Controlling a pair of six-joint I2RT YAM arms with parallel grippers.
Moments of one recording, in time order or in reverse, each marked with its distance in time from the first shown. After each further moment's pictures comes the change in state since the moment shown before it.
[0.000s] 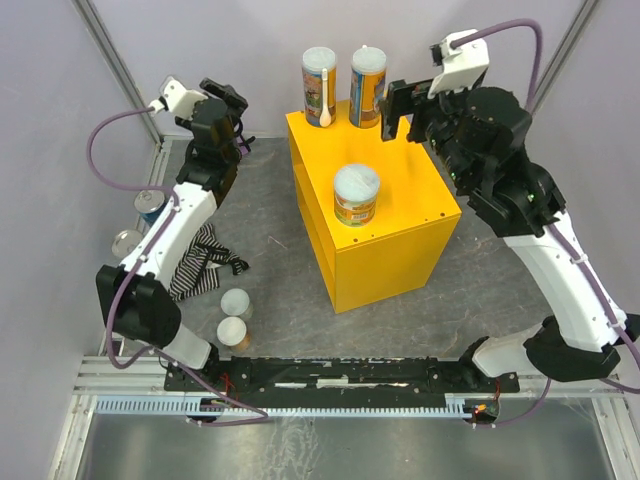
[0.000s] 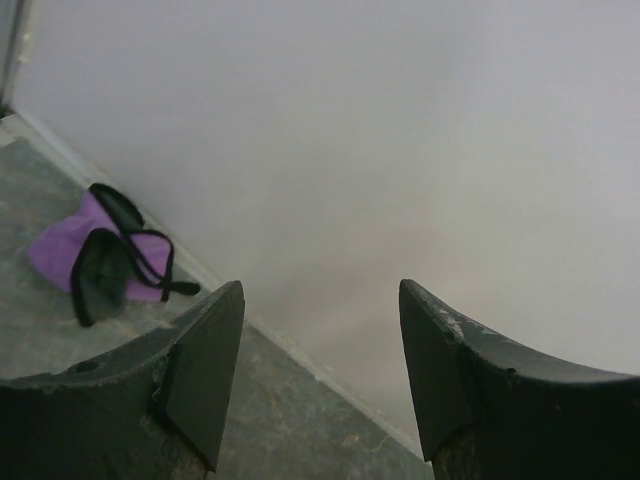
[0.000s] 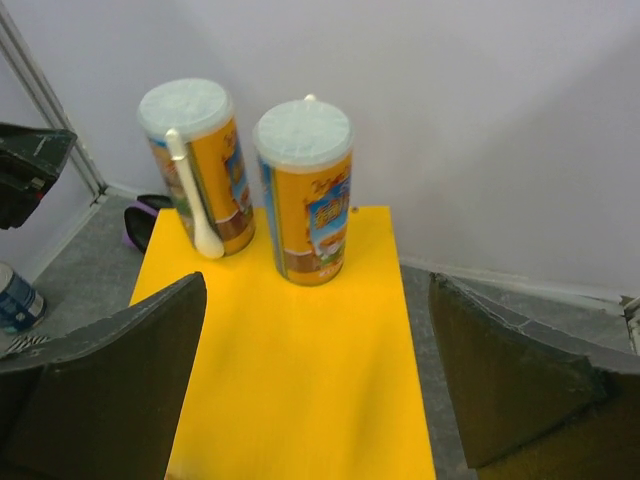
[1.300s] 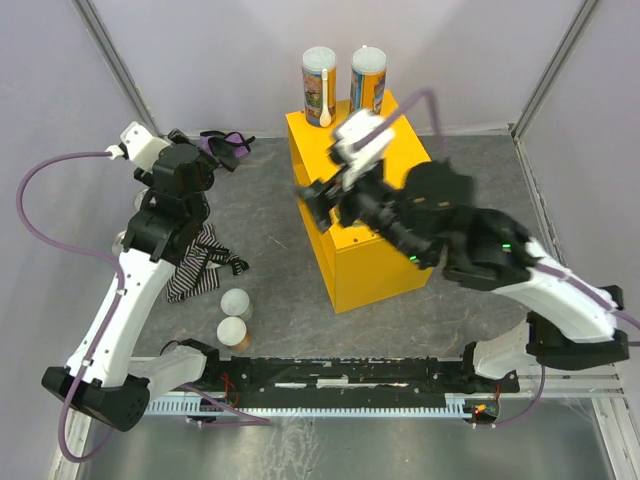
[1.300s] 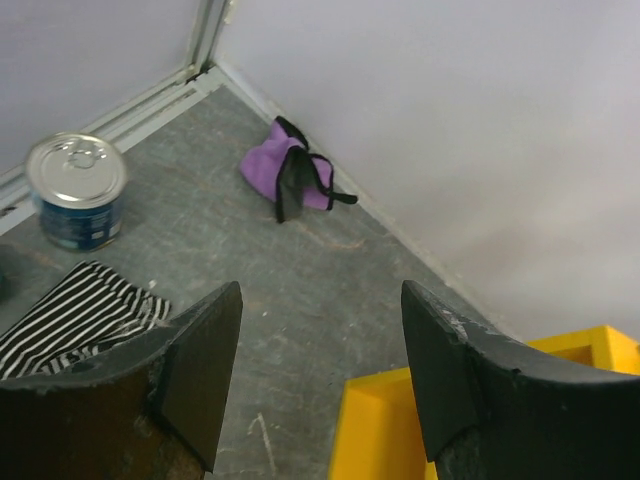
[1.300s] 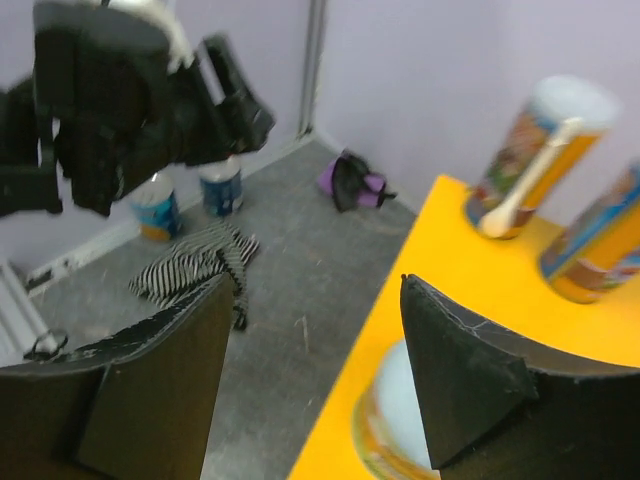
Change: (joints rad) left arm -0.066 -0.467 -0.149 -0.620 -0.139 -0.013; right arm 0.610 0.019 0.070 -0.061 0.130 -0.114
